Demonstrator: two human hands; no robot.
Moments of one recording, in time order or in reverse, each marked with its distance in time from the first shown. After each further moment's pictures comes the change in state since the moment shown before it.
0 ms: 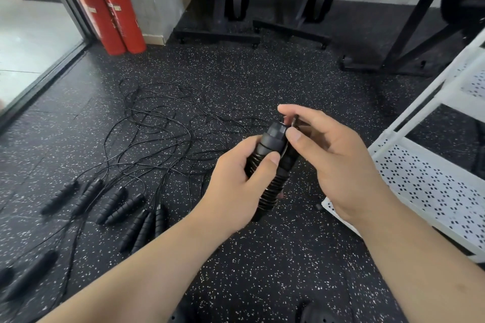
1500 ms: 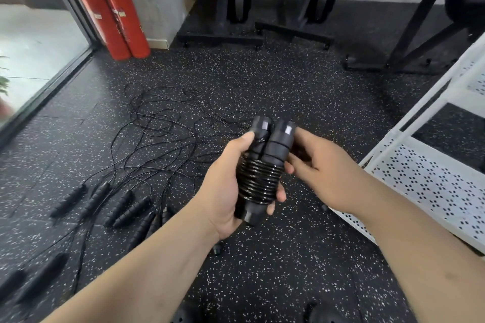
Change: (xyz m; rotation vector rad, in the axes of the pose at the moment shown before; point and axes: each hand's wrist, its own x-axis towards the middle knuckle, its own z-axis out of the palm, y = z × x) left_hand 0.007 0.006 -0.011 -0.670 -0.199 -0.339; right_hand 0.010 0.020 -0.009 -0.497 -0.286 0.004
